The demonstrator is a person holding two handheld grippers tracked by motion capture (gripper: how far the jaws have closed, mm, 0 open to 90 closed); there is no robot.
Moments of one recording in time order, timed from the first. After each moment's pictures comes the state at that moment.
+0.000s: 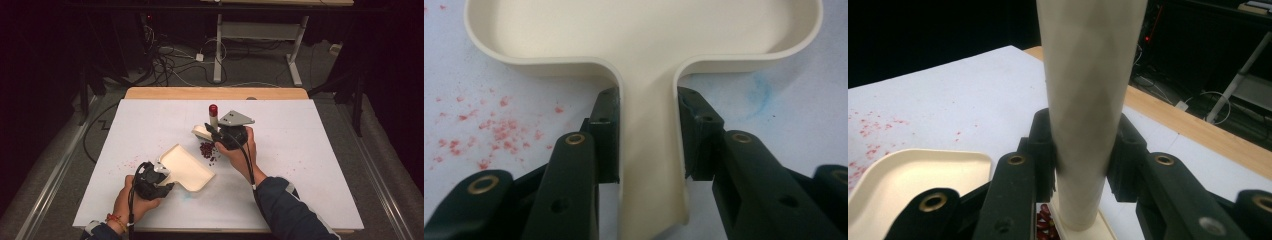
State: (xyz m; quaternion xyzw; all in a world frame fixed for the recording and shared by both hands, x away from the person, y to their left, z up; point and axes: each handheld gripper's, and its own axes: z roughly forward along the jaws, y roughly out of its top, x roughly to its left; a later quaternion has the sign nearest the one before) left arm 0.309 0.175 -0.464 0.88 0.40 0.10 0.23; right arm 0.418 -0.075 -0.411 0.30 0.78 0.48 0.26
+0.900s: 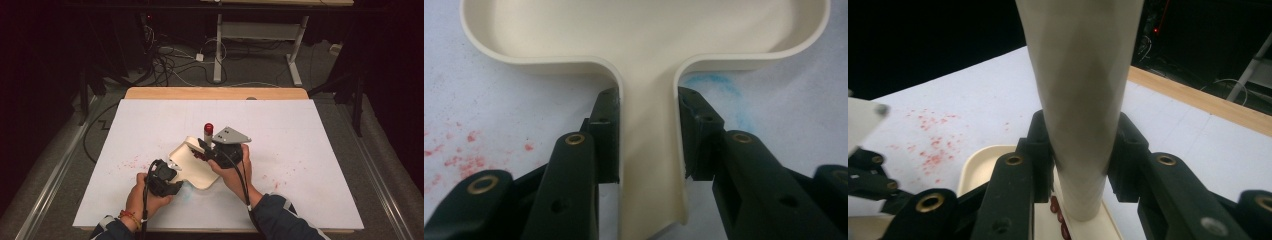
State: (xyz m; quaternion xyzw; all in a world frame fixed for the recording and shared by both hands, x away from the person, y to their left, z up) left arm 0.319 0.145 -0.464 0.88 0.40 0.10 0.22; right arm 0.363 -0.060 -0.414 0.32 0.78 0.49 0.24
